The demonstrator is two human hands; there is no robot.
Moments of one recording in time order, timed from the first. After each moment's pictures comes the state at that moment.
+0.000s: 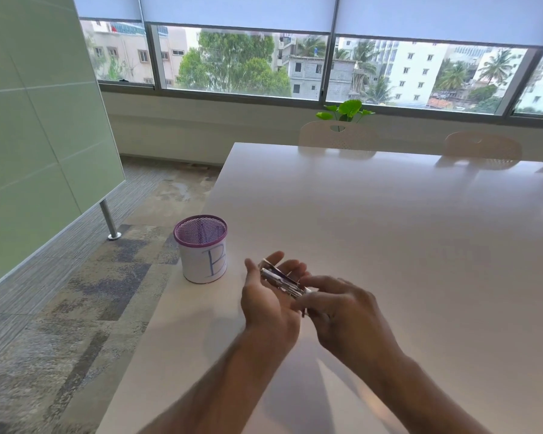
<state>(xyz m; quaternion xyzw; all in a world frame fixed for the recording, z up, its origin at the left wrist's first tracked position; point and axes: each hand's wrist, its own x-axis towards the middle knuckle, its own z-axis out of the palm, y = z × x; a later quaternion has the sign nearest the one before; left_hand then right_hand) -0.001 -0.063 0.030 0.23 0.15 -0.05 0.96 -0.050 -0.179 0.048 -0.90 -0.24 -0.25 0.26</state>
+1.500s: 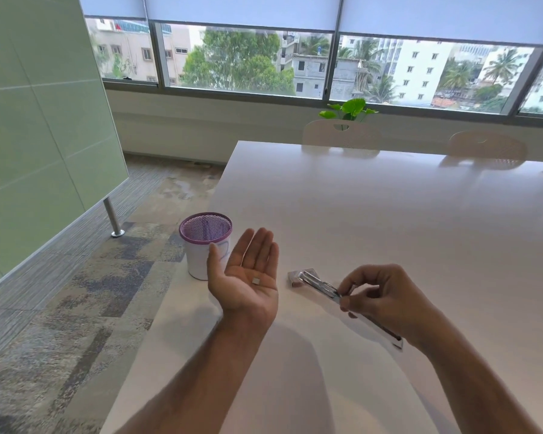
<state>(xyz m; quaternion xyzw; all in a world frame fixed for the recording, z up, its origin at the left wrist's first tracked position) 0.018 -0.024 0.027 0.13 0.09 0.03 0.99 -0.026 -0.235 0.058 -0.84 -0.07 0.01 0.53</state>
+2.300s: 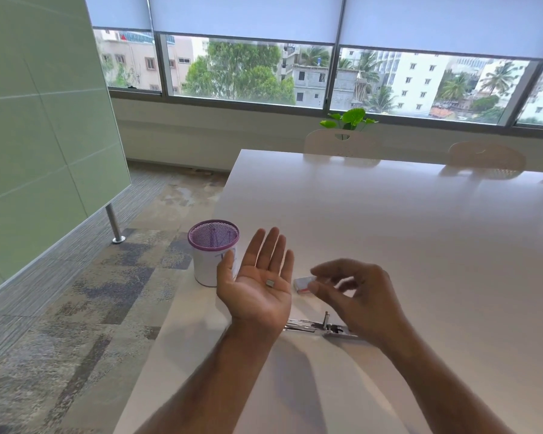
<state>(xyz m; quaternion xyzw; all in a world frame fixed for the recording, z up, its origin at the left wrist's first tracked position) 0.008 -0.027 0.036 0.12 0.01 -0.02 0.99 -0.030 -0.180 0.066 -0.86 -0.12 -0.18 0.47</state>
